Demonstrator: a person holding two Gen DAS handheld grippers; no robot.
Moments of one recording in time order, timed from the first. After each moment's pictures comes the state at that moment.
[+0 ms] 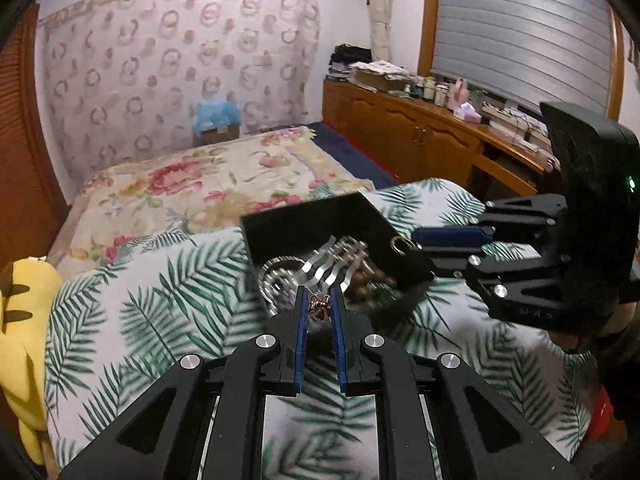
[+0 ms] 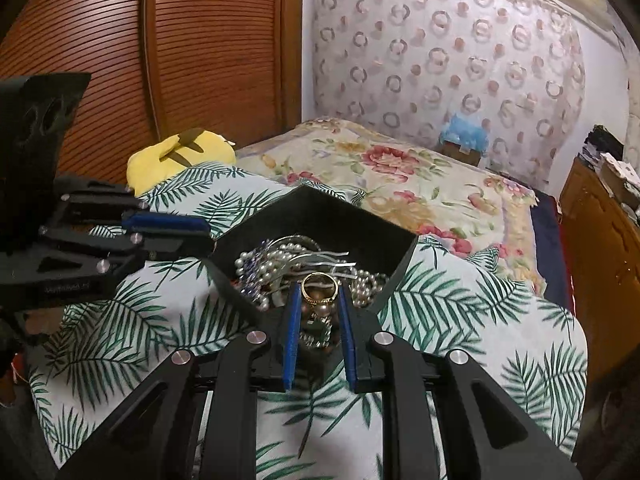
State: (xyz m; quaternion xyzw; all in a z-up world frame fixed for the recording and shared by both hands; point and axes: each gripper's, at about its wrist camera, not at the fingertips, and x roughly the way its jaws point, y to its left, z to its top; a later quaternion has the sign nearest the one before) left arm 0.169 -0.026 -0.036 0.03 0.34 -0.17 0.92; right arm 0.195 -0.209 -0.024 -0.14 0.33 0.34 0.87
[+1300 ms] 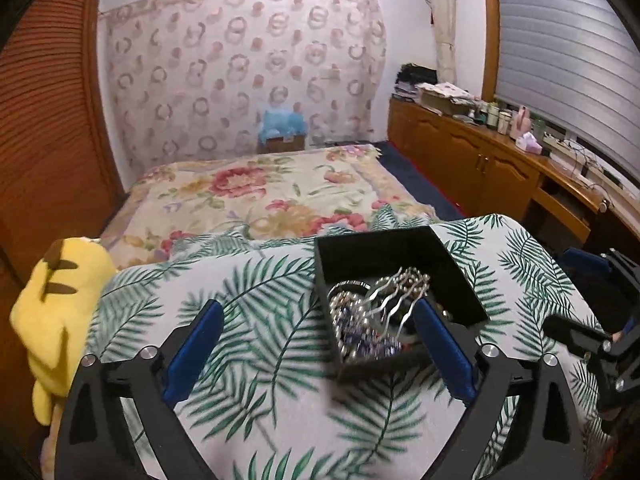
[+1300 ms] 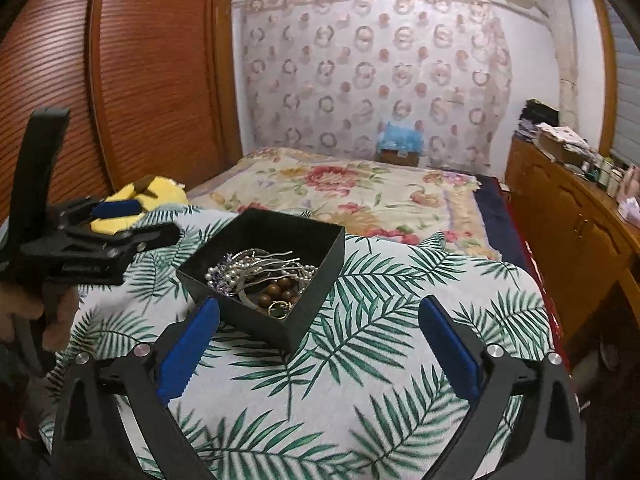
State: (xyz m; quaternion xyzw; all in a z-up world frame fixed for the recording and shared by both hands) left arm 0.153 -0.010 -0.019 0.01 0.32 -0.04 0.95; right arm 0.151 -0.257 -0.006 -0.06 0.29 0.23 0.93
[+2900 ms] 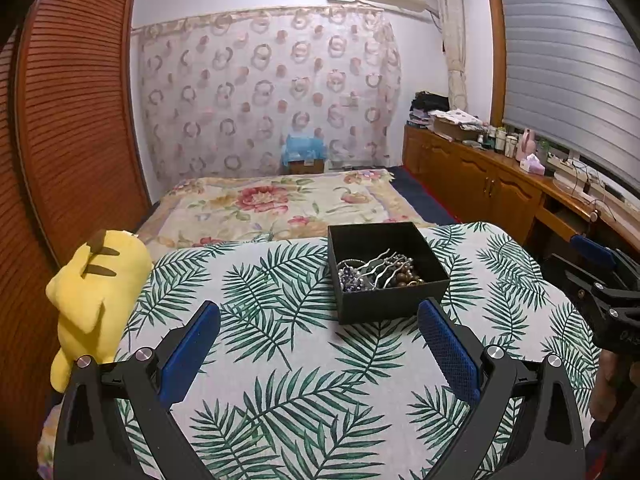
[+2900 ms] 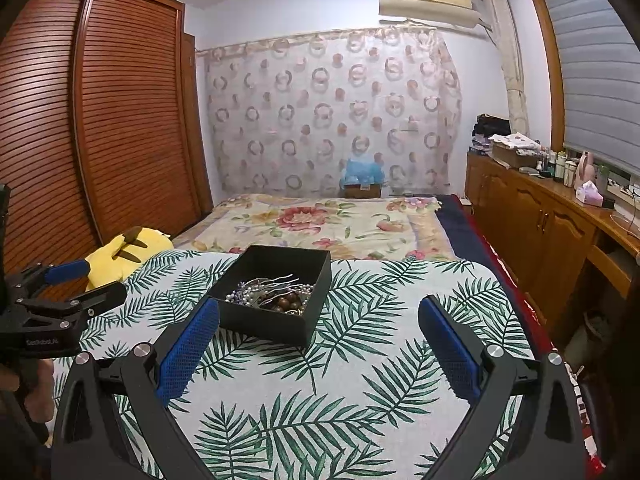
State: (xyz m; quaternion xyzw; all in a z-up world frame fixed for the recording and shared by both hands) left arm 0.054 -0.006 0.002 0.00 0.27 -0.01 0.96; right arm 0.075 -0.271 0.018 -0.01 0.23 0.17 0.96
